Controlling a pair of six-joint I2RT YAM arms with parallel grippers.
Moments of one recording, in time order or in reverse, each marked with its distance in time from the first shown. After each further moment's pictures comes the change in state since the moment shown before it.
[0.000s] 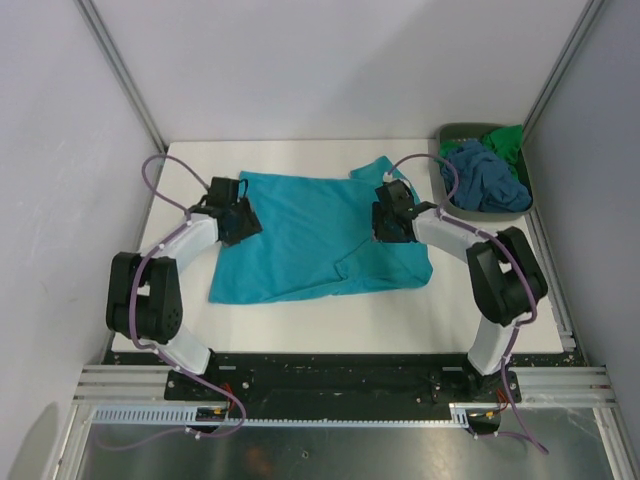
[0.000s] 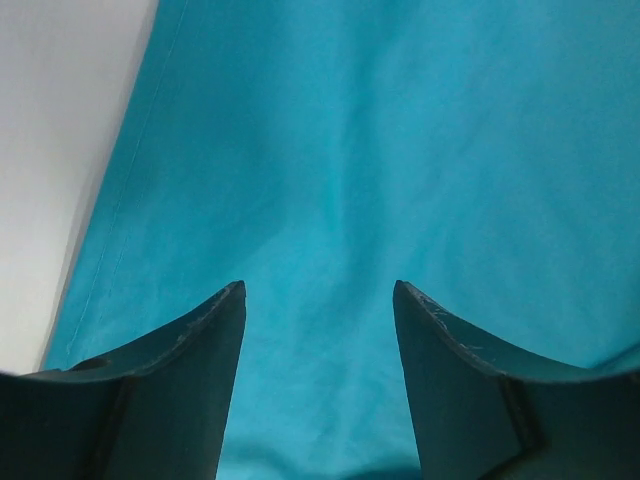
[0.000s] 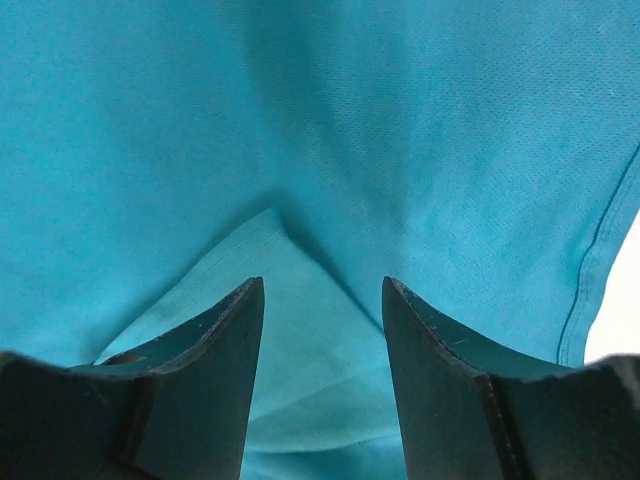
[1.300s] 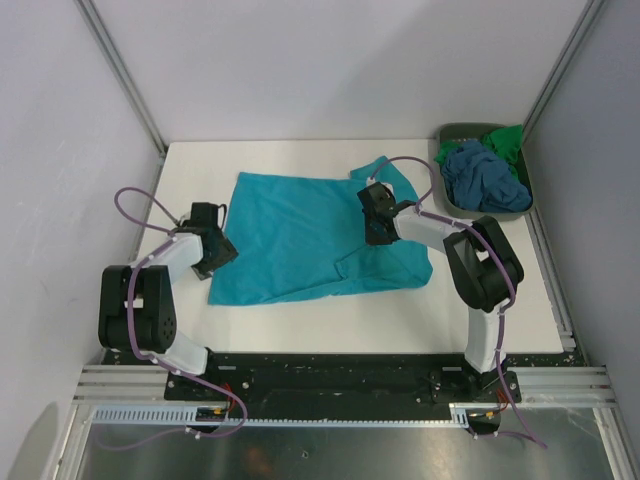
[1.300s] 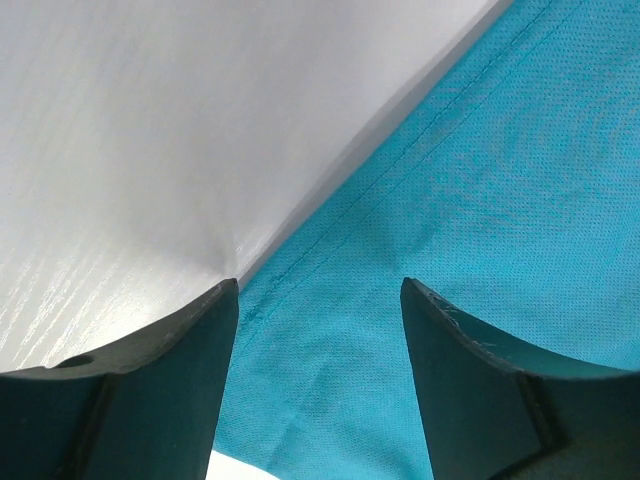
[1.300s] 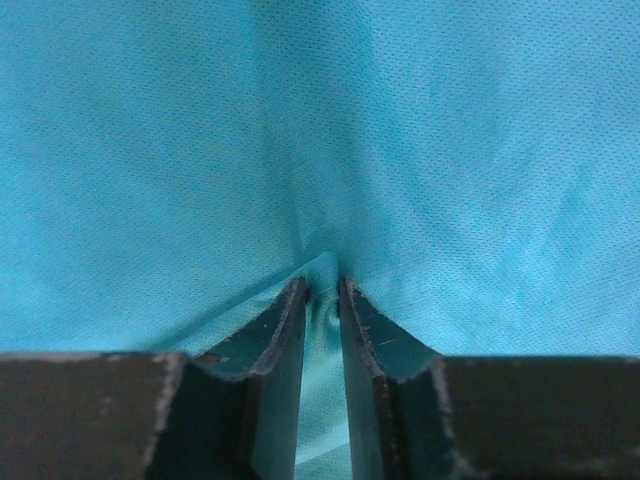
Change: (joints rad) left arm 0.142 -0.074 -0.247 -0.061 -0.152 -0.095; right arm 0.060 0.183 0.119 -0.035 0.046 -0.008
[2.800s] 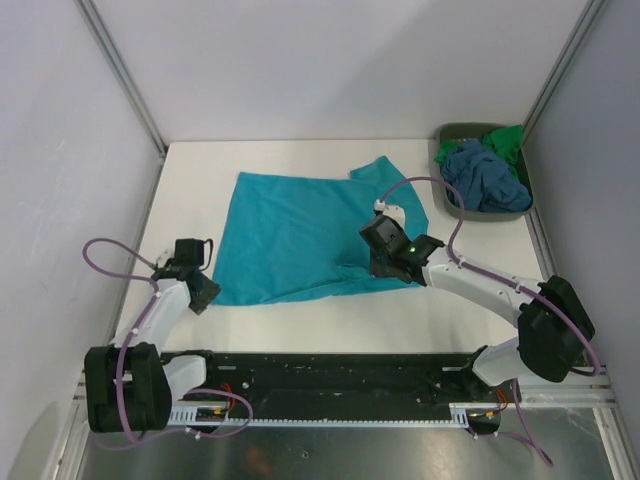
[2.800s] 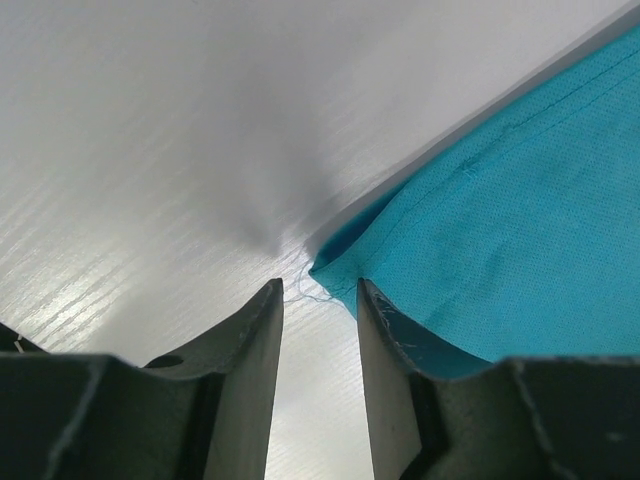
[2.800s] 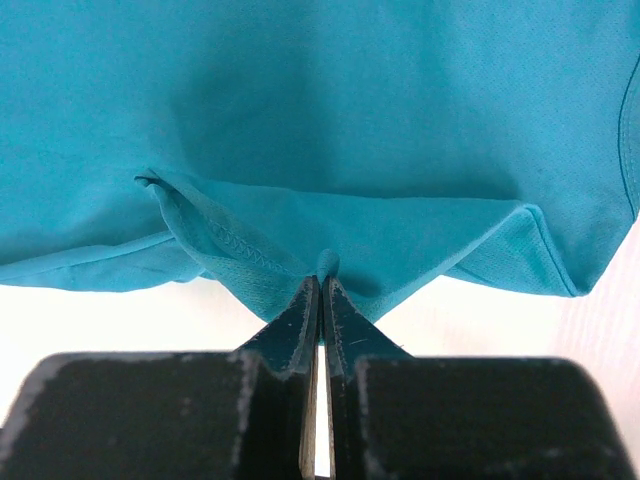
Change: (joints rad) left arm 0.067 -0.437 -0.278 -0.201 -0.043 -0.186; right arm 0.240 -0.516 -0.298 -0.161 0.112 0.223
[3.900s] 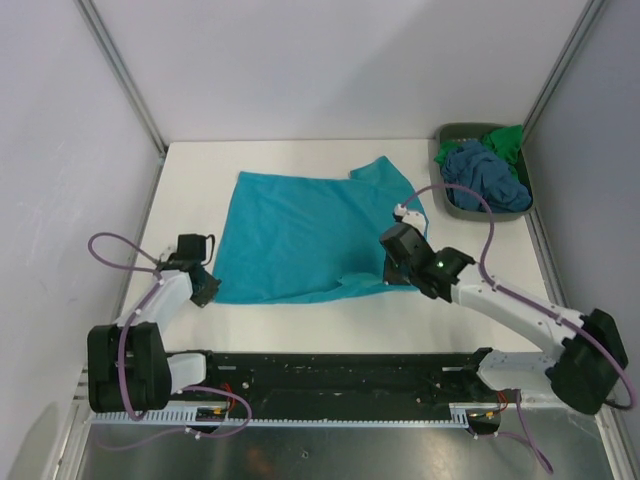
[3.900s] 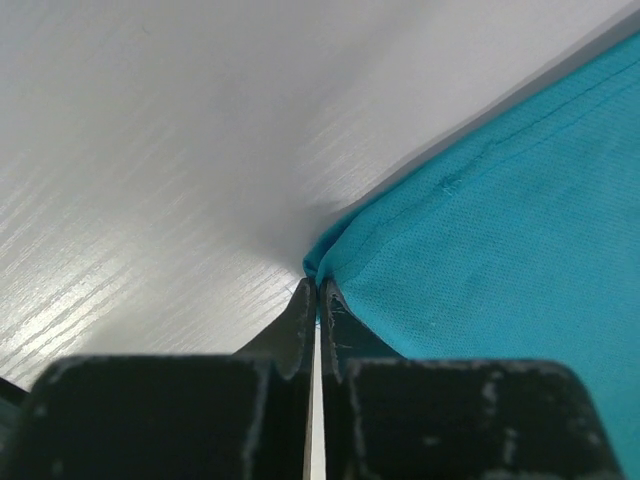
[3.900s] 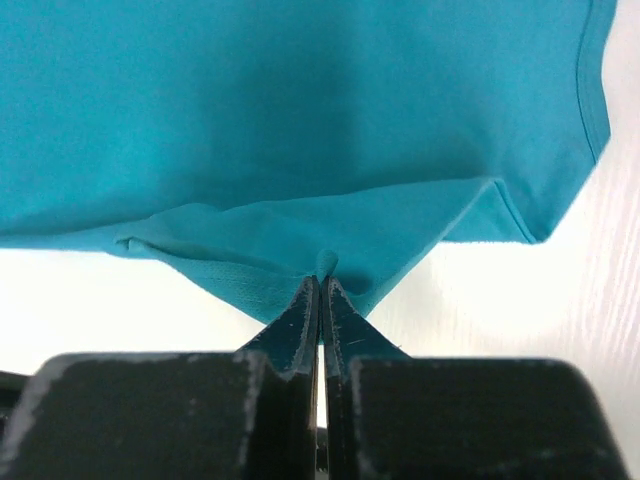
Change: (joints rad) left arm 0.001 0.121 0.021 0.075 0.014 -0.004; right arm 0.001 -0.185 -0.068 -0.036 -0.008 0.029
